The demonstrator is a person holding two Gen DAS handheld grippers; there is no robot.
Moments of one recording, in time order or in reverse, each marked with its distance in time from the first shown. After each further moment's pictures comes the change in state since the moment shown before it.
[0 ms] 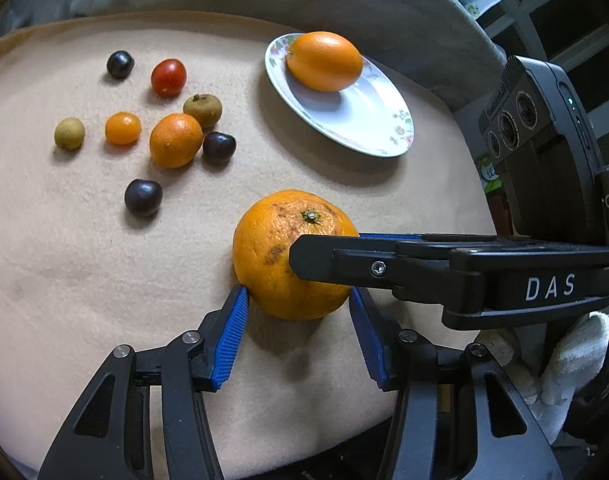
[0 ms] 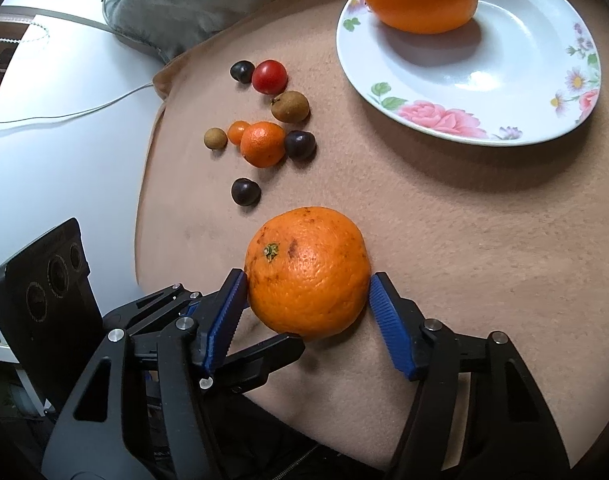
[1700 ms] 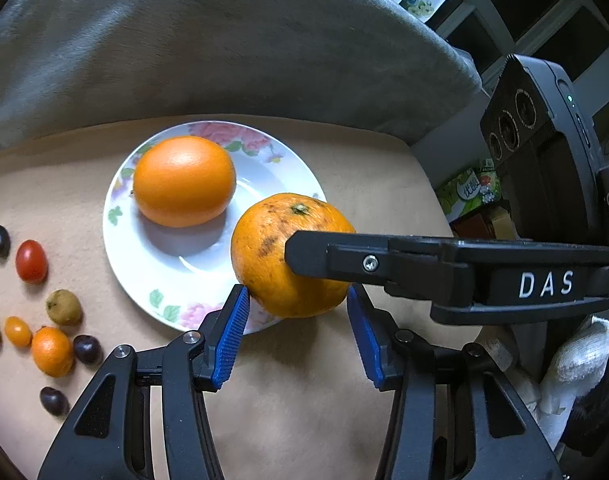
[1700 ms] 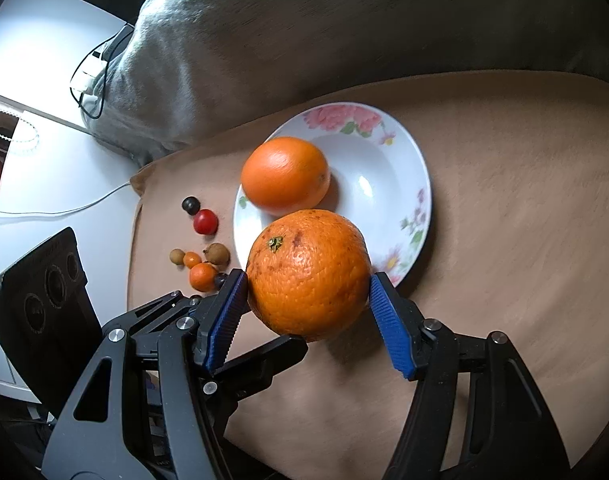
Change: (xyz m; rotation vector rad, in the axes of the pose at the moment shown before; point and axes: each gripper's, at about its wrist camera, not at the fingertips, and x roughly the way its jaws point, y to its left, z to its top) left arm 0.044 -0.094 0.108 0.149 -0.057 -0.048; right arm -0.105 -0.085 0.074 0.056 -0.175 -0.061
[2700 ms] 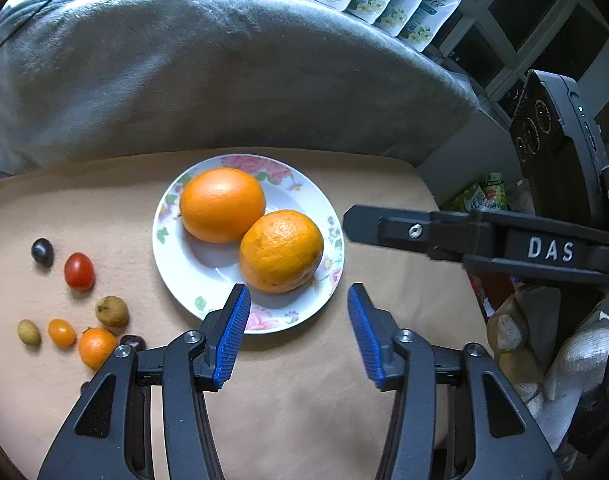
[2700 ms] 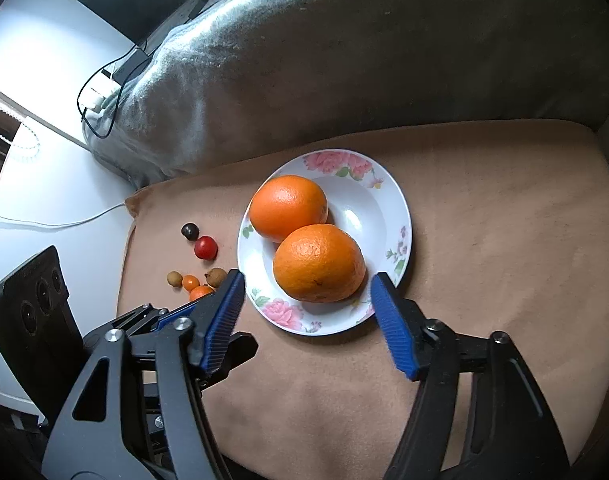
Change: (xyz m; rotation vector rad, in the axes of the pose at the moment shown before) left arm -0.051 0.011 -0.005 0.013 -0.084 0.059; right arm -0.036 0.024 -0.004 -0.025 -0.141 -0.096
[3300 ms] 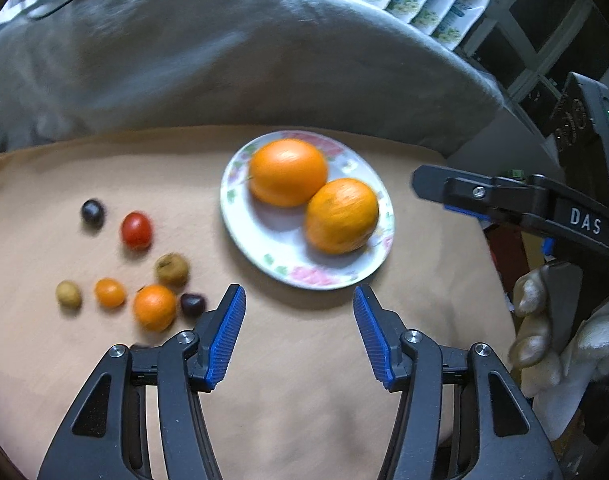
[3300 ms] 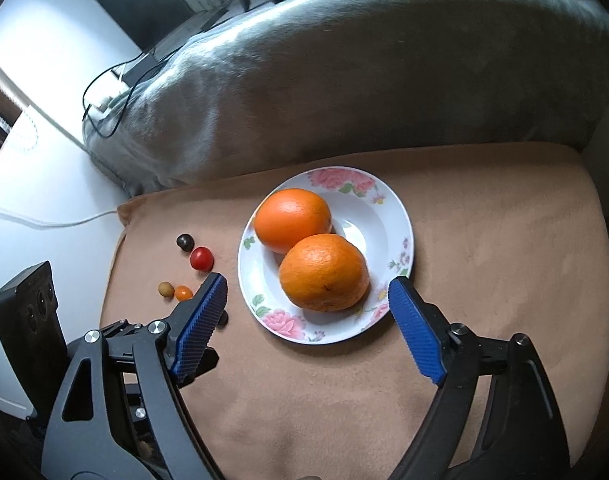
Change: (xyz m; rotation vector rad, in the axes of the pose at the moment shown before) left arm -0.018 0.036 -0.027 -0.045 0.019 0.084; right arm -0.004 0.026 -0.015 -0.076 -0.092 -0.063
